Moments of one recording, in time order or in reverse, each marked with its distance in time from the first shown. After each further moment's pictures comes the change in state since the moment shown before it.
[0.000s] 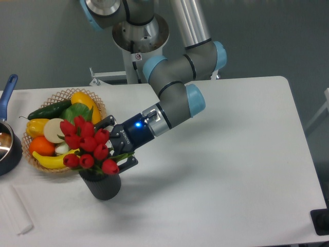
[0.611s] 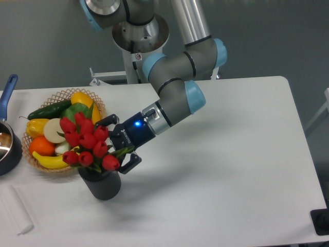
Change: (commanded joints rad) arm 0.002 0.052 0.005 0.017 0.227 0.006
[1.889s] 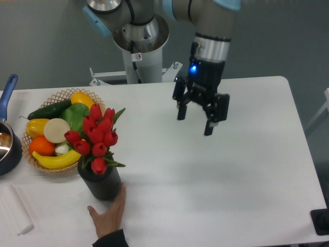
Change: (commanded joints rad) arm 0.222 0.321 0.127 -0.102 0.758 0.162
